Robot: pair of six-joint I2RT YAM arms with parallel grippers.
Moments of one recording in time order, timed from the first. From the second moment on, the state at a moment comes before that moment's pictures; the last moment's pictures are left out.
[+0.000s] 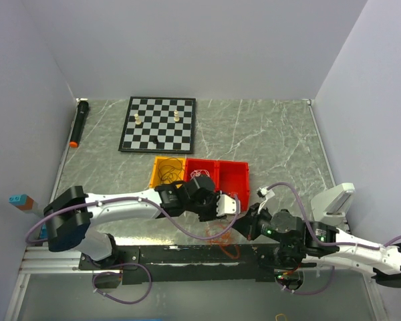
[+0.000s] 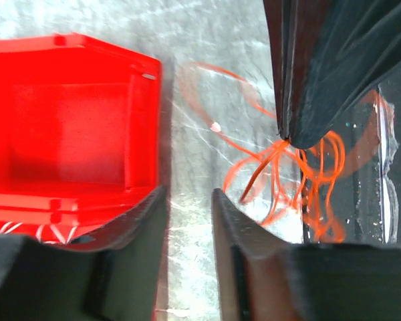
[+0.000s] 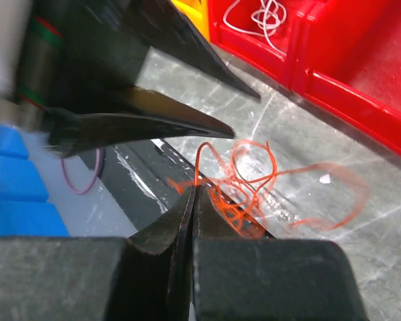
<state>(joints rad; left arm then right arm) -1.17 1.47 0.94 -0.14 0.24 0.40 1.30 0.25 0.37 -0.56 0.29 0.80</state>
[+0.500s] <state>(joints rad) -1.17 1.55 0.92 -0.17 0.29 0.41 1.30 0.26 0.38 -0.66 0.32 0.84</state>
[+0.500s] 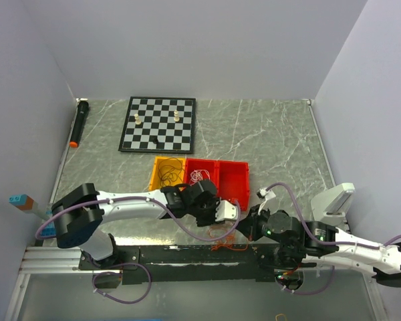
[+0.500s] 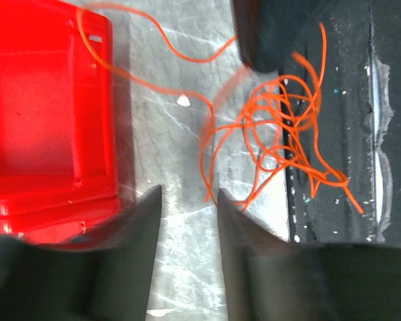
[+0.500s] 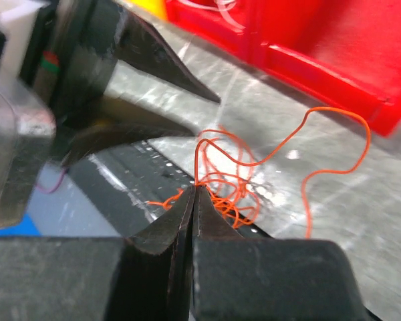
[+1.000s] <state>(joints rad) -1.19 1.53 0.86 -0.17 0.36 0.41 1.30 0.31 0.43 -0.71 0.38 0.88</state>
